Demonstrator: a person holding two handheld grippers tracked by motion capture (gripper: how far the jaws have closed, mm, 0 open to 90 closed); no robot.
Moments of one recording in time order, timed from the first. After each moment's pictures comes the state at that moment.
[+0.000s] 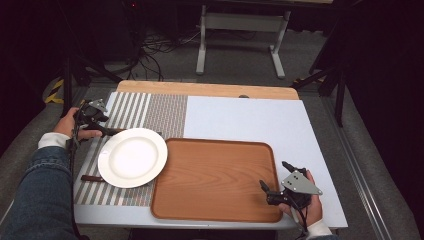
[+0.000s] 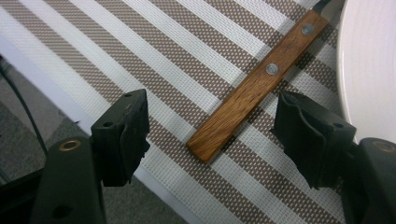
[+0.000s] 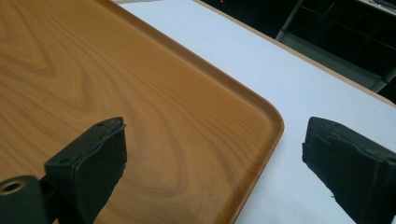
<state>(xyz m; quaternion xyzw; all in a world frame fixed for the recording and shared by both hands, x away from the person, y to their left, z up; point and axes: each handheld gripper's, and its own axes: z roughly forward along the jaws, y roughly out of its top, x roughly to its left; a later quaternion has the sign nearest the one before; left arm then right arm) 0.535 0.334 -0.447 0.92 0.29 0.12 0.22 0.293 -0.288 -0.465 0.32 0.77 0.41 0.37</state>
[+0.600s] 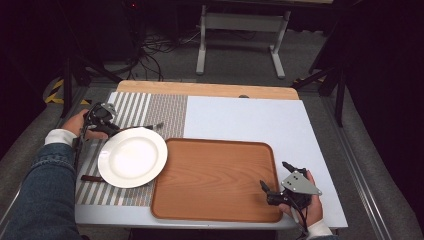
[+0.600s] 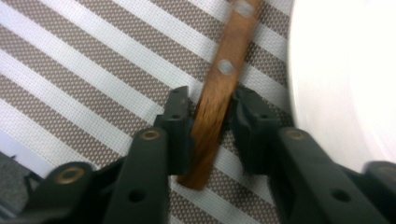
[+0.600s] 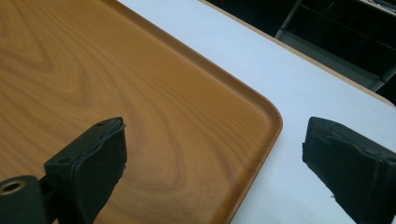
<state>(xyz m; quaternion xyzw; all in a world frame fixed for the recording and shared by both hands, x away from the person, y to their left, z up) 0.538 0.310 -0.449 0.95 0.25 0.07 0.19 0.292 -0.289 -0.466 0.32 0.77 0.40 0.38</state>
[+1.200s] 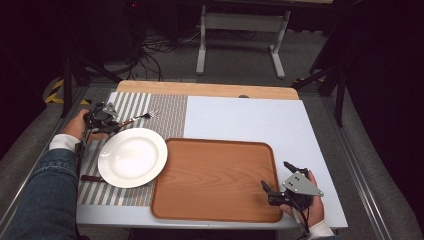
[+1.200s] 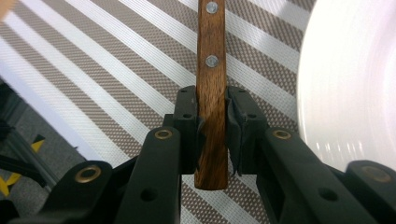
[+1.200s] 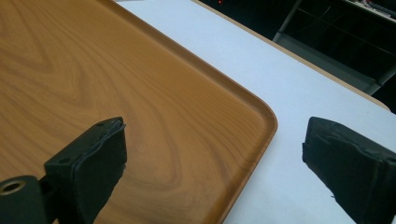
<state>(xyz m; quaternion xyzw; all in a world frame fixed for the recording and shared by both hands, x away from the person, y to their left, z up) 0.517 0.303 -0.442 0.92 0.28 0.19 0.20 0.290 -0.292 -0.464 0.32 0.77 0.40 0.38</state>
